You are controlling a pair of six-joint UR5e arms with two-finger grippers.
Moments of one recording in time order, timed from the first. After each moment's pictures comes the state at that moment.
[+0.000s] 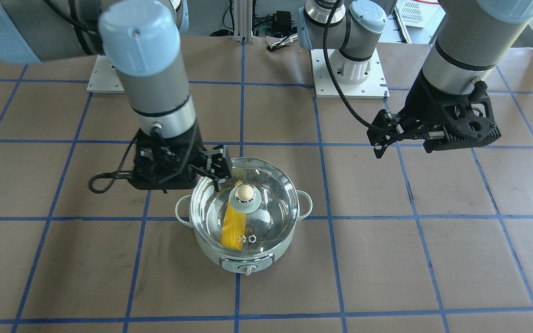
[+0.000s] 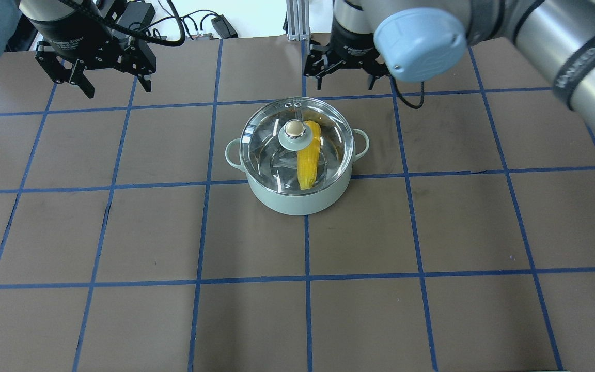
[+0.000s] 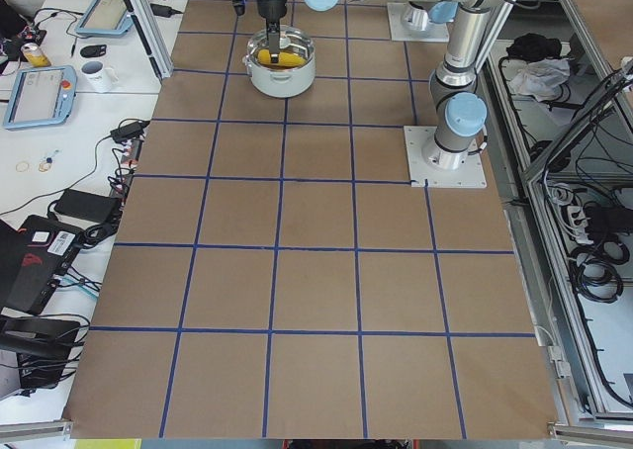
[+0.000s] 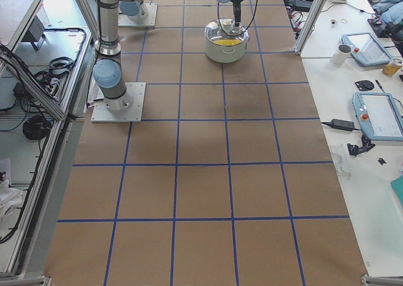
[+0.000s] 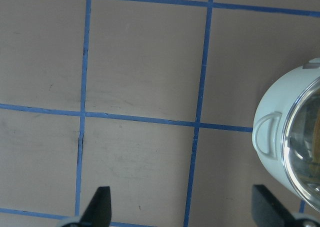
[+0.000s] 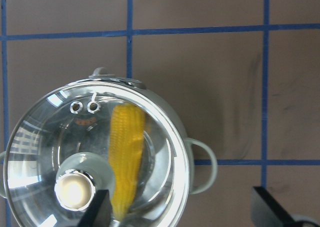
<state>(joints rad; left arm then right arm) -1.51 -1.69 -1.42 -1.55 1.62 -0.05 1.80 -1.28 1.39 -1.83 -1.53 0.24</state>
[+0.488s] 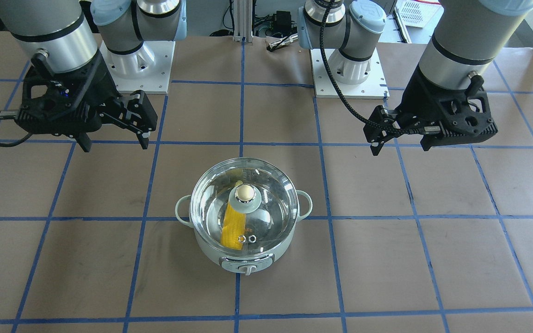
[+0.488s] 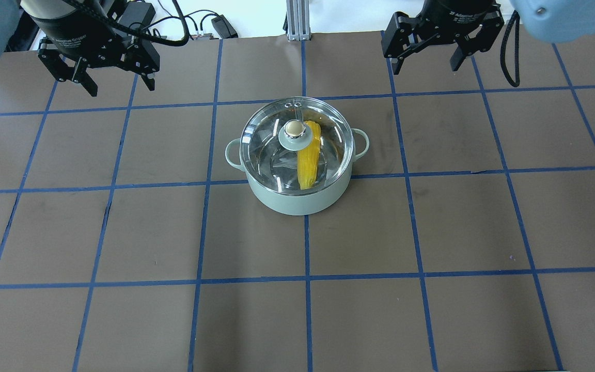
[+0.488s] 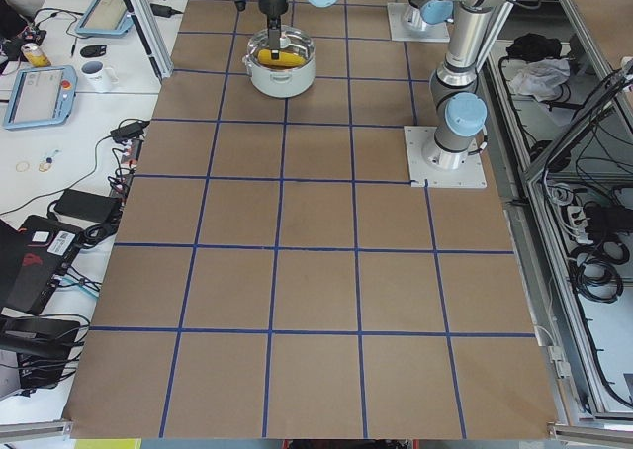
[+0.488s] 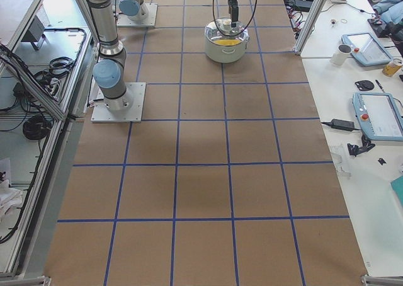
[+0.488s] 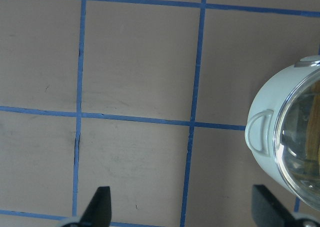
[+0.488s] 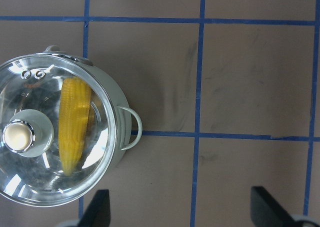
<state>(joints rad) -1.52 -1.68 -1.42 -1.56 1.61 -0.05 1.63 -1.45 1.40 -1.63 -1.53 0.02</state>
